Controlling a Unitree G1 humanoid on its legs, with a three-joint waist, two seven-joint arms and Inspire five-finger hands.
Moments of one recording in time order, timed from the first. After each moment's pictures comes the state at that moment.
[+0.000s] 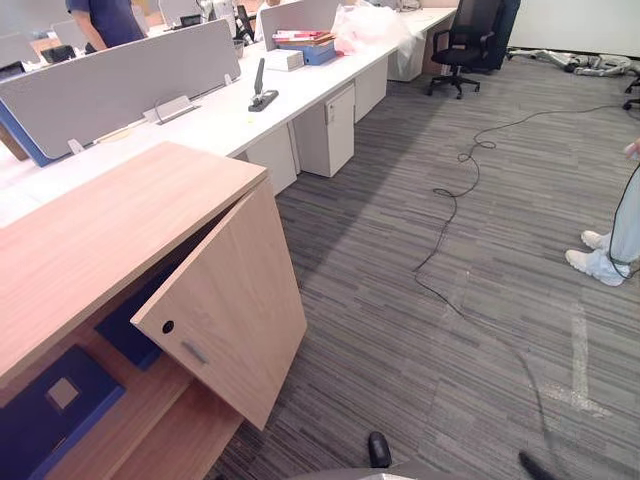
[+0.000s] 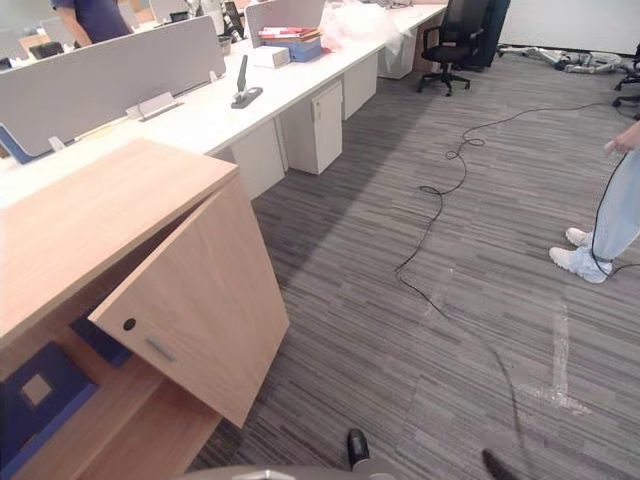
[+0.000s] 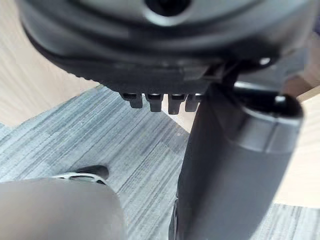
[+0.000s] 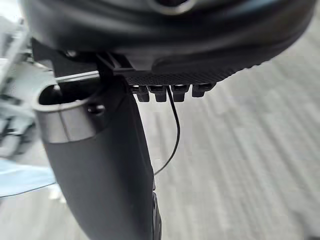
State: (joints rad) left arm 0.12 0.03 0.28 1.12 0.12 0.03 0.13; right arm 0.34 0.08 -0.68 0.59 0.14 0.11 -0.37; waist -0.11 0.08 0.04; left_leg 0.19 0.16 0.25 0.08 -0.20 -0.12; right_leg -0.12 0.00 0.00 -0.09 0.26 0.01
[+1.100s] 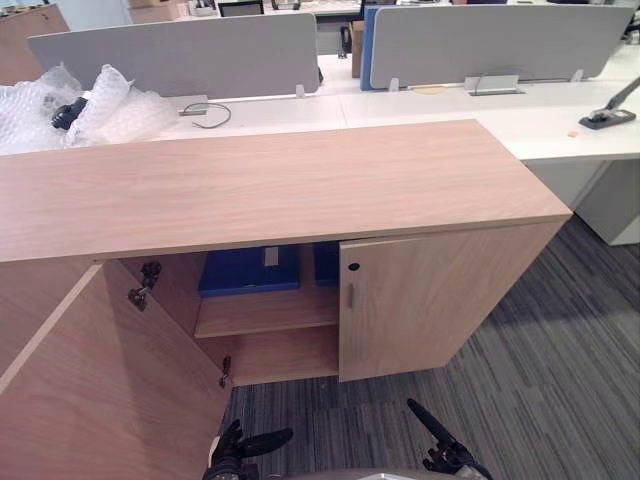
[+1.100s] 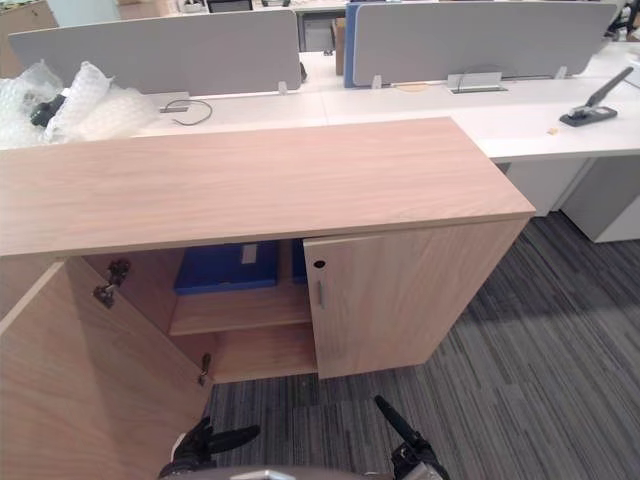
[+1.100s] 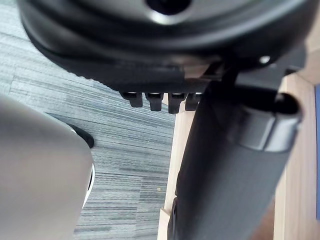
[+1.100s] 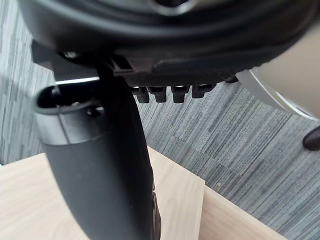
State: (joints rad) left arm 0.11 0.00 0.28 0.97 -0.03 -0.01 0.08; right arm -0.01 0.04 -0.49 1.08 0.41 0.06 -0.09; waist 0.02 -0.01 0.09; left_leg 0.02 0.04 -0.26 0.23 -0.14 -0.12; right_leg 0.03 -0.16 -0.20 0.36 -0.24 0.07
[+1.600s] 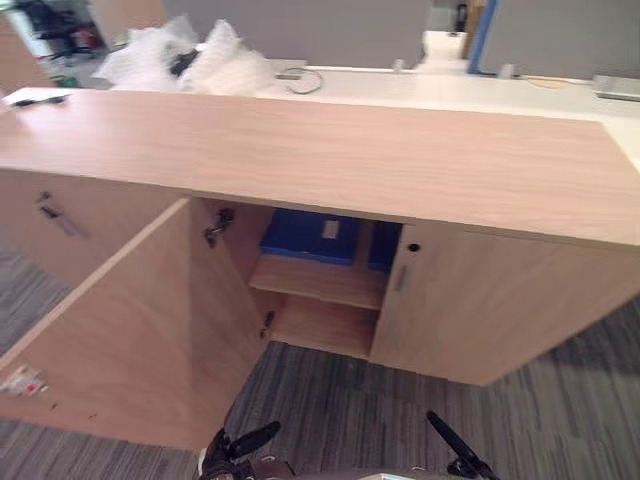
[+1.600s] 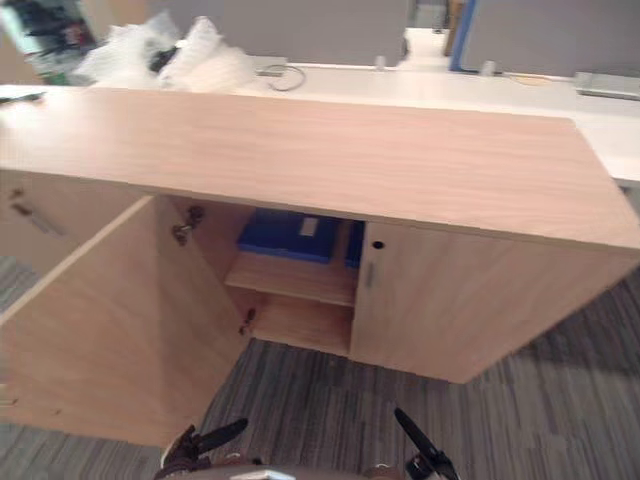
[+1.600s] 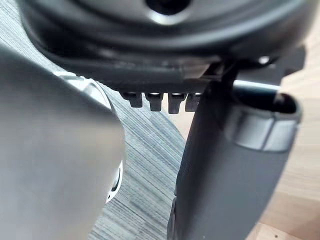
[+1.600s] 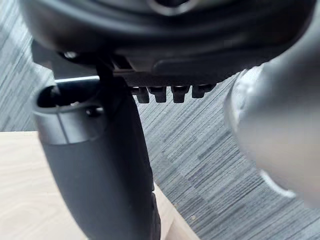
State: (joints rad) left arm 0.08 -0.02 0.35 0.97 -0.05 0.01 0.11; right arm 0.03 0.04 -0.76 1.08 0.32 0.06 -0.14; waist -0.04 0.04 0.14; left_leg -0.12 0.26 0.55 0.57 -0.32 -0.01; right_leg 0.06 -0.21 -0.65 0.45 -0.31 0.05
